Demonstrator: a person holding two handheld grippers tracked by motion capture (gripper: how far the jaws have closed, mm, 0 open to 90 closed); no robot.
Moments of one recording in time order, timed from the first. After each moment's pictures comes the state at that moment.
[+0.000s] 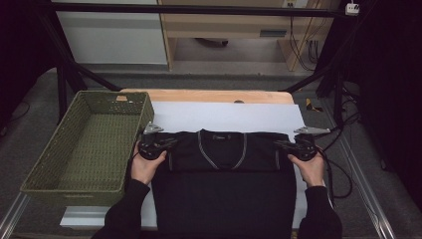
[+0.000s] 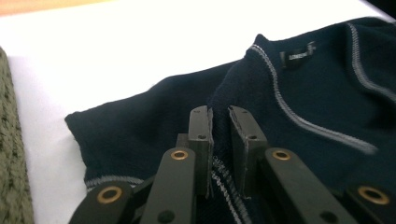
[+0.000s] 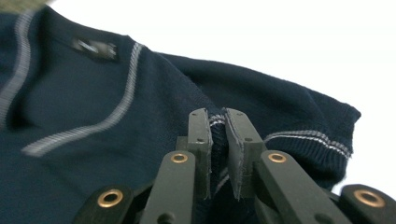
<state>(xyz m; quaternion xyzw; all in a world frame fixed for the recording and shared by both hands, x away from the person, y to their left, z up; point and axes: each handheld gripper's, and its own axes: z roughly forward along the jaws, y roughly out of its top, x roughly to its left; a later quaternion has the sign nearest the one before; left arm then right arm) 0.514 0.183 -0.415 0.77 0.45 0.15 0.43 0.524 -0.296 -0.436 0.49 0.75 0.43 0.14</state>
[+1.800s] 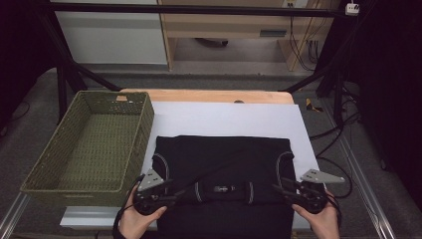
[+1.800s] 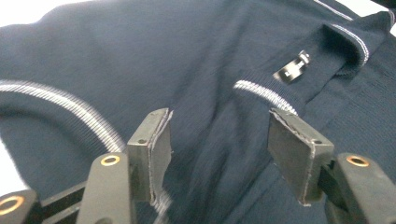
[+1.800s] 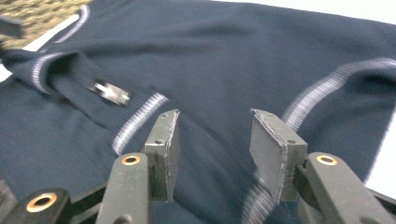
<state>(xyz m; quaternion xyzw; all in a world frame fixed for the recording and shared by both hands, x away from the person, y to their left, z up) 0.398 0.166 -0.444 0.81 0.38 0.12 0.43 0.390 -0.271 -0.437 0.45 0.76 0.45 0.13</state>
